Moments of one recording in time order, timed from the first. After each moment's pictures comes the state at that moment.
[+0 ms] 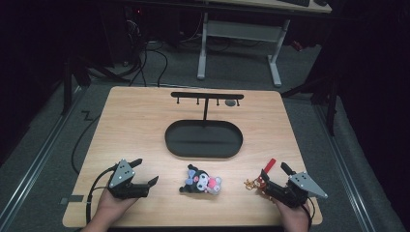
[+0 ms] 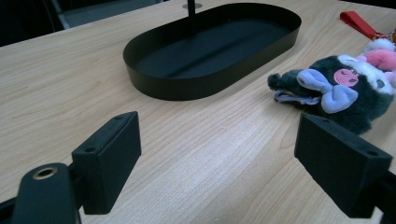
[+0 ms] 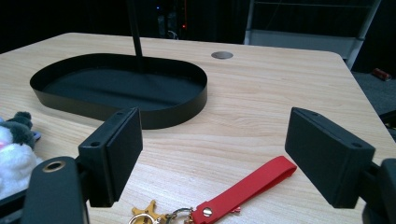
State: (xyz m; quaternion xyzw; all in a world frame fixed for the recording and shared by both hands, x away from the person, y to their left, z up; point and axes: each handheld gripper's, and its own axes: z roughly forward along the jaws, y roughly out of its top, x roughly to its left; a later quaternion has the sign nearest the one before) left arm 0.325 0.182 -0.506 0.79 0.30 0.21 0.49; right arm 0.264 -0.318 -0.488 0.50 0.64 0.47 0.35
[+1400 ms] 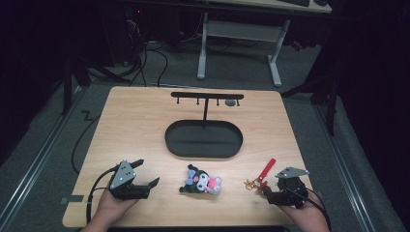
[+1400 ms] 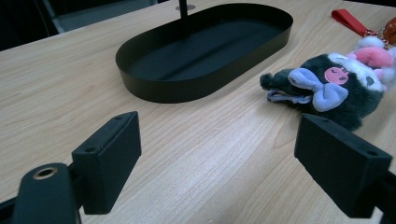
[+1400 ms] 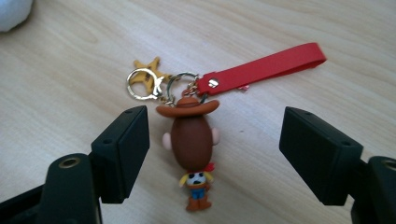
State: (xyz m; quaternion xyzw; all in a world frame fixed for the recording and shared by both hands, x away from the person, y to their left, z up) left arm 0.323 0.180 -0.505 0.79 0.29 0.21 0.49; right arm 0.278 -0.316 -0.472 0.49 0.82 0.22 0.19
